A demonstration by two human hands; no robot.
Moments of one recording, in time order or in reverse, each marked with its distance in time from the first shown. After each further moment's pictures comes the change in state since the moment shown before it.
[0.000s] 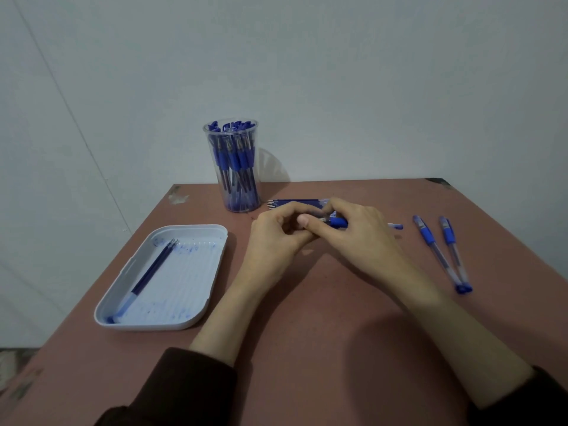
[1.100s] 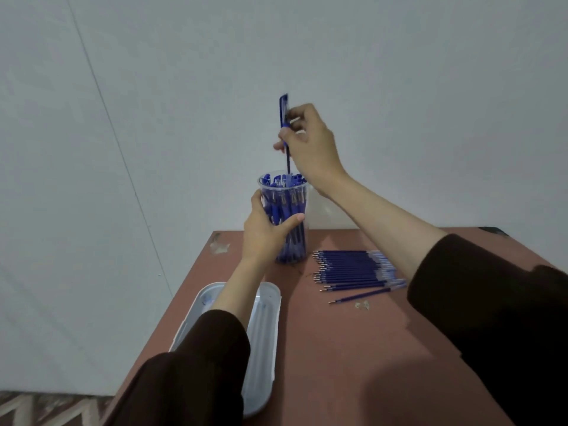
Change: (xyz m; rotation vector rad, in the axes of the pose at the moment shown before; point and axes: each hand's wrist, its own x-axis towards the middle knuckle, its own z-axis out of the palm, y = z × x) left_hand 0.101 -0.030 -0.091 0.208 0.274 -0.119; right_hand 0.194 -0.118 0.040 0.607 0.224 -0.185
